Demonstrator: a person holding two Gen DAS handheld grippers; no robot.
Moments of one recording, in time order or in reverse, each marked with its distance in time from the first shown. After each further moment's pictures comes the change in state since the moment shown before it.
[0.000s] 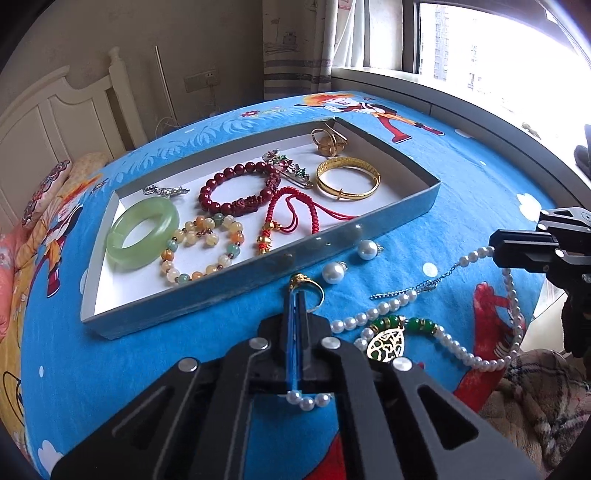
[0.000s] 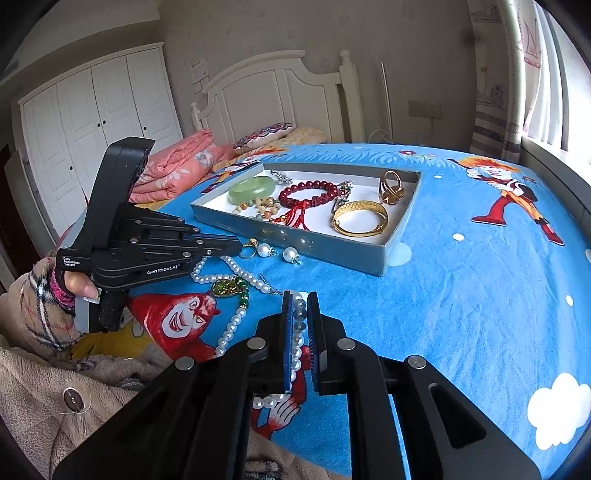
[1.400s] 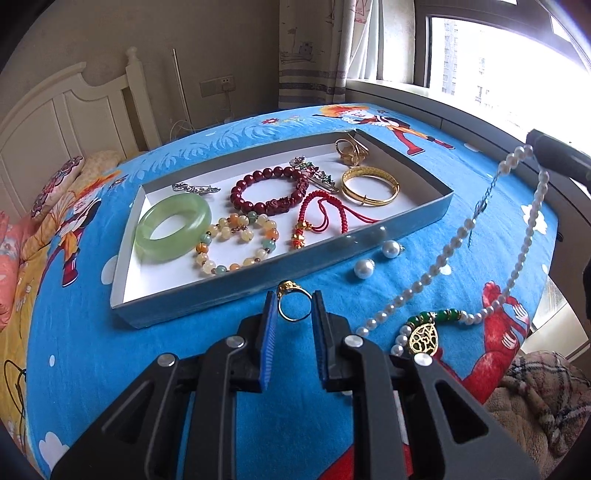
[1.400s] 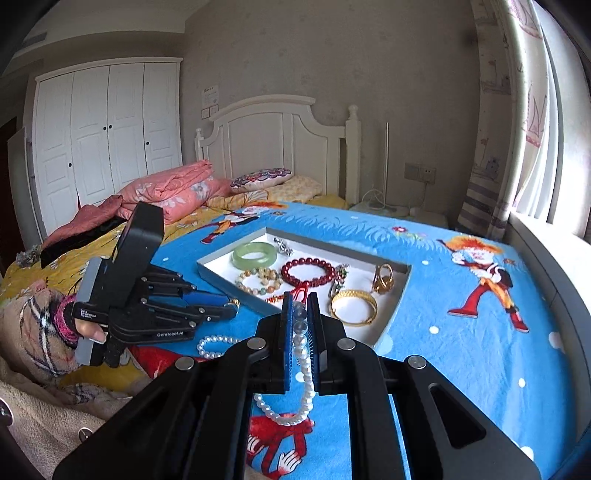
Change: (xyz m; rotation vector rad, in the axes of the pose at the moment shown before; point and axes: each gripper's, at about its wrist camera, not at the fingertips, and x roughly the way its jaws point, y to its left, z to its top) left arm -0.015 0.020 -0.009 -0.035 -0.040 0.026; right arm -0.038 0.036 0.059 -0.143 -0.186 -0.096
